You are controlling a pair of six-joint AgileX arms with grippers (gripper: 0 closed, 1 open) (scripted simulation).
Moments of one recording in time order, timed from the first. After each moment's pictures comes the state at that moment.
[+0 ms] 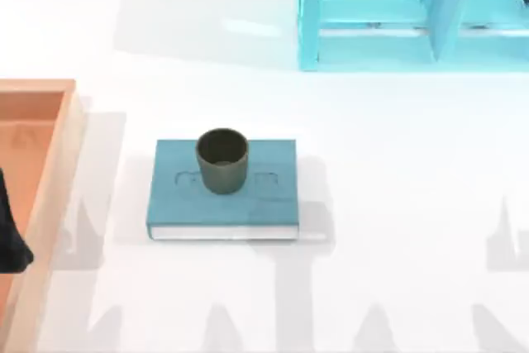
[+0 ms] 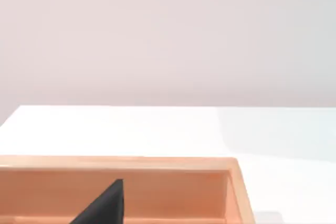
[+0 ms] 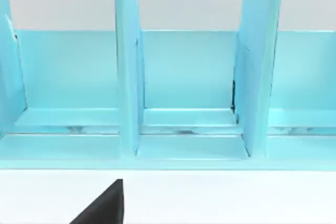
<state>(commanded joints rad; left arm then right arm) 0.00 0.00 0.00 0.00 0.00 0.00 0.00 0.00 0.00 0.00 0.00 0.00</state>
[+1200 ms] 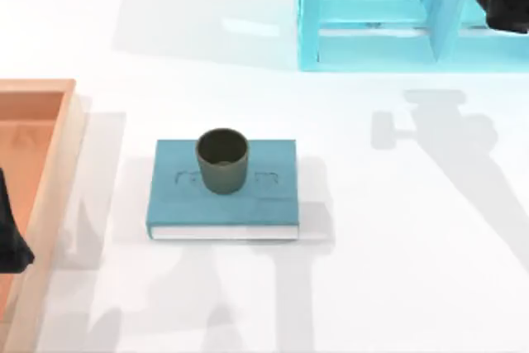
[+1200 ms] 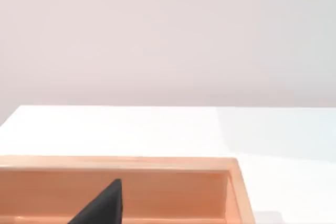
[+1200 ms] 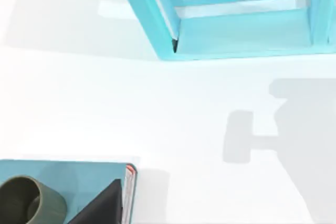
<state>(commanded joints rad) 0.00 0.00 0.00 0.00 0.00 0.00 0.40 1.20 1.32 -0.81 0.07 0.40</state>
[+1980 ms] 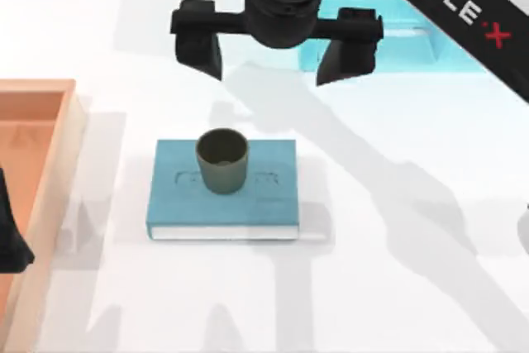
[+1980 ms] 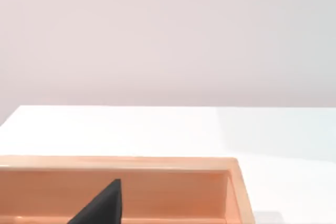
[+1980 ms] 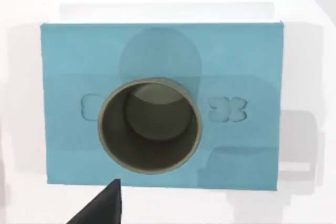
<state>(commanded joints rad) 0.00 0.00 0.00 0.00 0.00 0.00 0.77 2.34 2.57 -1.57 0.14 0.78</state>
